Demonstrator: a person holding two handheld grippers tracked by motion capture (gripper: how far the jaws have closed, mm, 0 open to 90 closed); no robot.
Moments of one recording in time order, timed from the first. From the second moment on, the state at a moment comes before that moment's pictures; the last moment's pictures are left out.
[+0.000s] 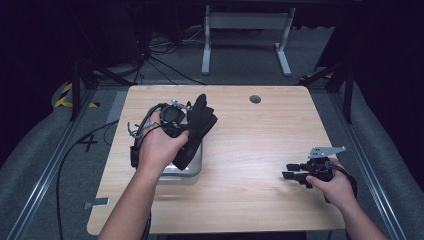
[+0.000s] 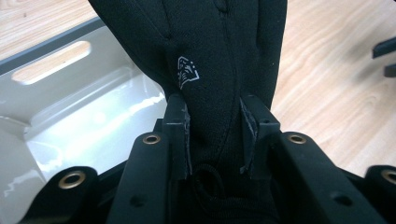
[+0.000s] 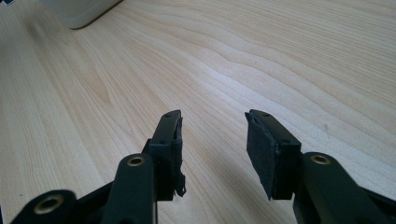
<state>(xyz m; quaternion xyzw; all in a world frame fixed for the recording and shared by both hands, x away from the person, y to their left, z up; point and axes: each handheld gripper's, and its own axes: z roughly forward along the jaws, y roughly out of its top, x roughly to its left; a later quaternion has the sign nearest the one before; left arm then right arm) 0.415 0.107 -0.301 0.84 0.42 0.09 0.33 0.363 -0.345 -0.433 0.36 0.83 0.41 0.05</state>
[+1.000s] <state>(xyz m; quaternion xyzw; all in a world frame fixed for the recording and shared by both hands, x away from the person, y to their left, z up) 0.460 0.135 -0.373 0.81 0.51 0.06 0.26 0.360 -0.344 -0.433 0.37 0.83 0.42 0.05</state>
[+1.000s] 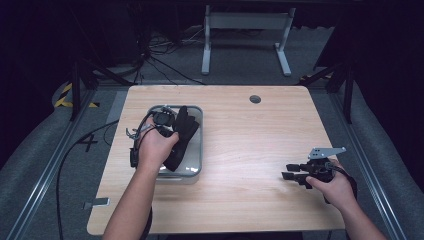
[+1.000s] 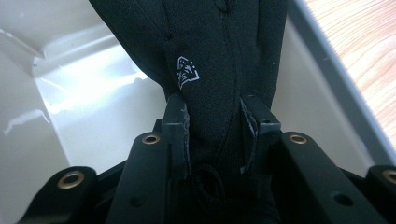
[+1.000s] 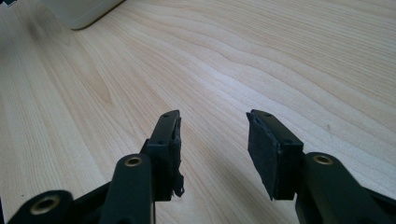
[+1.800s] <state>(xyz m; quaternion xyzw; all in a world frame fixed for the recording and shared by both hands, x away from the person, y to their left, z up) 0.459 0.133 -0.376 0.81 0.53 0.07 0.25 0.360 -0.346 -0.429 0.36 0.83 0.42 0.06</state>
